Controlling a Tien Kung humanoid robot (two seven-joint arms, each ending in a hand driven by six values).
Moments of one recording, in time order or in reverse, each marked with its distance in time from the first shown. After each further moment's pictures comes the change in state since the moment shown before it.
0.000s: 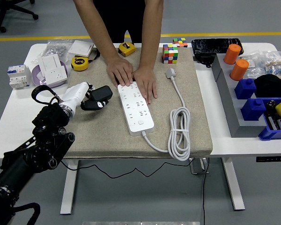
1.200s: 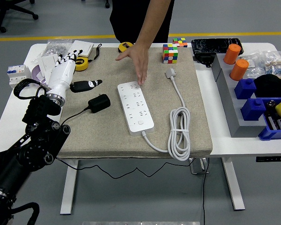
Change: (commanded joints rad) left arm 0.066 0.000 -0.139 -0.202 -0.086 0.207 -0.093; right arm 0.005 0.002 -0.008 0.000 0.017 0.006 0.005
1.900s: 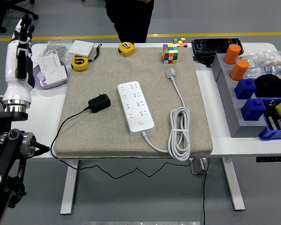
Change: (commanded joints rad) left arm 0.310 0.000 -0.231 -0.503 -0.880 -0.184 -0.254; right arm -0.006 0.004 -0.015 0.000 0.000 0.010 0.003
